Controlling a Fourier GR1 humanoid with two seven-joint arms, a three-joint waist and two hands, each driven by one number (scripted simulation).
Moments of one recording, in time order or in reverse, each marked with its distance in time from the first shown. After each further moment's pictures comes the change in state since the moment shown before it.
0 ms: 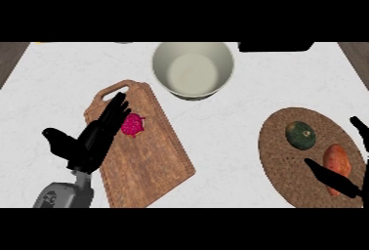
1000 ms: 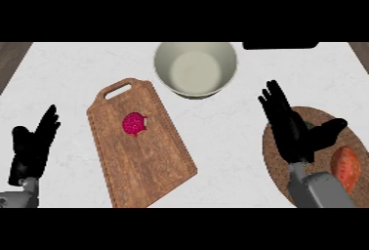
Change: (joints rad) left arm 0.068 0.228 0.163 0.171 -0.190 0.197 0.021; right arm -0.359 0.387 0.021 0.163 -0.734 0.477 -0.149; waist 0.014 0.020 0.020
